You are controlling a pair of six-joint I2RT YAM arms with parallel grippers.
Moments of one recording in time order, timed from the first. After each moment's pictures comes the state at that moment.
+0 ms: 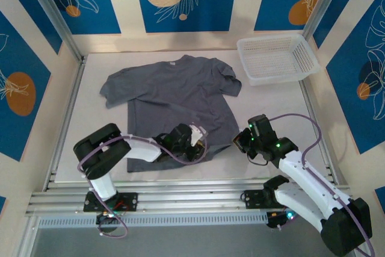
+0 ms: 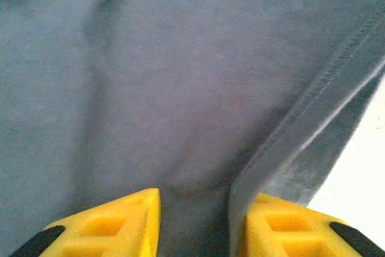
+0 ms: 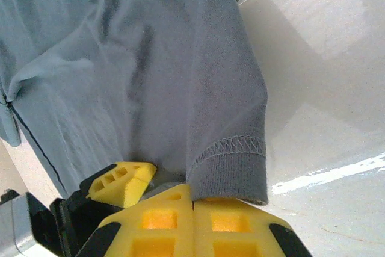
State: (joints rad) left arm -0.94 1.73 0.67 0.36 0.20 -0.23; right arm 0.44 0.82 0.52 -0.63 -0.16 1.24
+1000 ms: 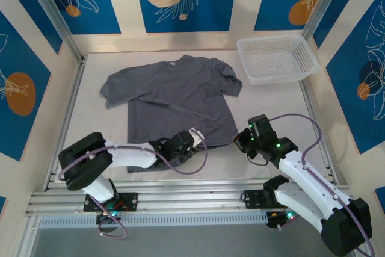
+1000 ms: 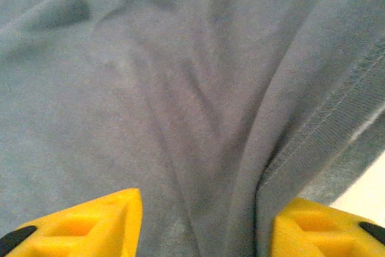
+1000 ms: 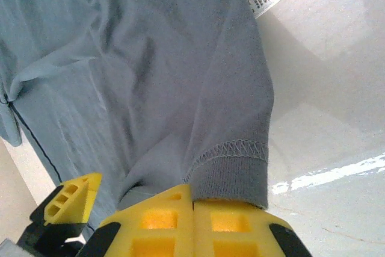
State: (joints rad) left arm -1.06 1.57 0.67 0.07 -0.30 0.03; right arm 0.44 0.82 0.52 -0.63 -0.16 1.24
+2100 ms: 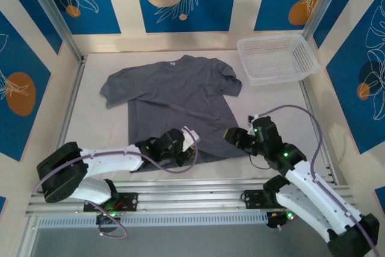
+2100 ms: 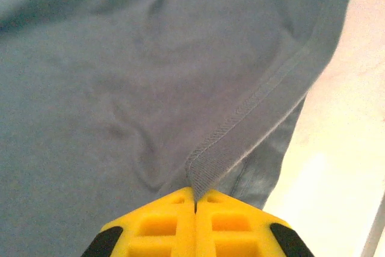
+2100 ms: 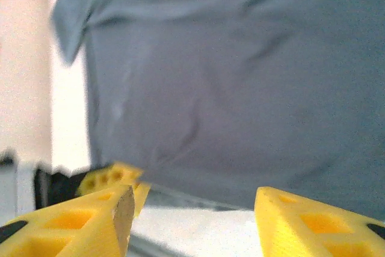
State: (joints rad) left arm -1.02 1.35 0.61 0.00 0.00 -0.14; right arm 0.59 0.68 0.53 -0.52 -0.21 0.88
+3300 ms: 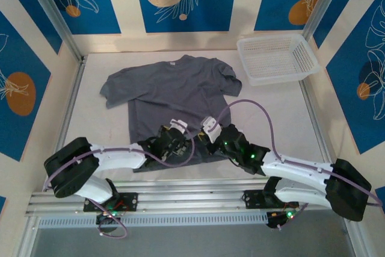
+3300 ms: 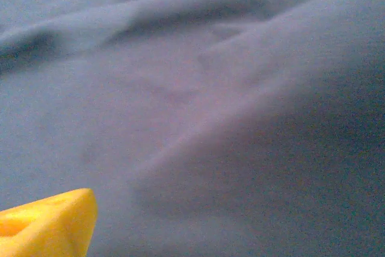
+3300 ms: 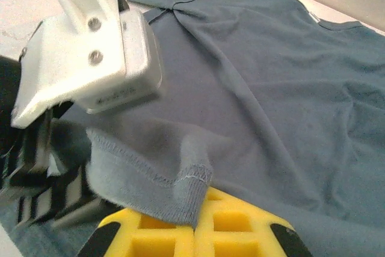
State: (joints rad) left arm -0.97 1.44 0.58 0.08 -0.49 -0.24; right arm 0.95 1.02 0.43 0.18 0.17 -0.03
